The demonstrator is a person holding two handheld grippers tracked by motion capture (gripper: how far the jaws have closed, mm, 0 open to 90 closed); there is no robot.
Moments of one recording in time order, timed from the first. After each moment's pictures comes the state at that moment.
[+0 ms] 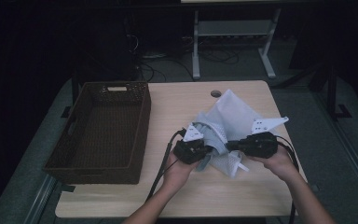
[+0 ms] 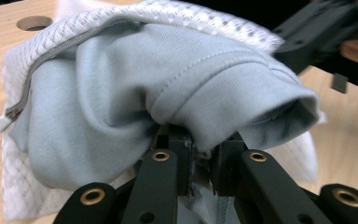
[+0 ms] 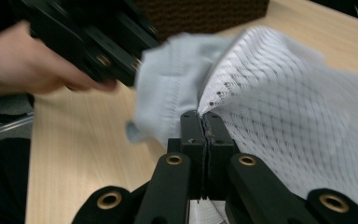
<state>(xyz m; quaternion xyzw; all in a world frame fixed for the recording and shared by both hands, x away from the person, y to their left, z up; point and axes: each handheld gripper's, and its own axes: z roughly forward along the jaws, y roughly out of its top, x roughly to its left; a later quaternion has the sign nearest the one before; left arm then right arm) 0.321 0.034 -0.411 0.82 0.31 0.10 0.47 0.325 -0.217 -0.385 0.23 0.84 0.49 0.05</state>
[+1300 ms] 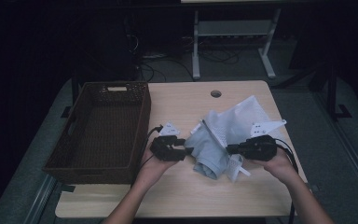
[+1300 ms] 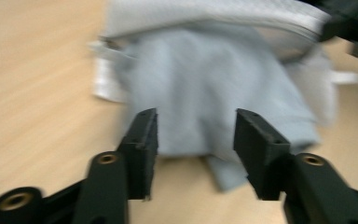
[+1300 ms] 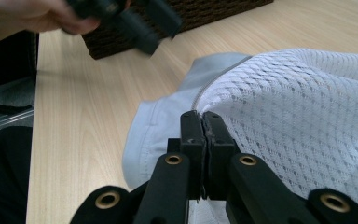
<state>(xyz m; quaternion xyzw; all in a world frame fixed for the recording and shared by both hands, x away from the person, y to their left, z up) 0.335 0.106 -0.400 0.84 0.33 0.10 0.42 0.324 -0.219 -0.398 0.23 0.85 0.48 0.04</state>
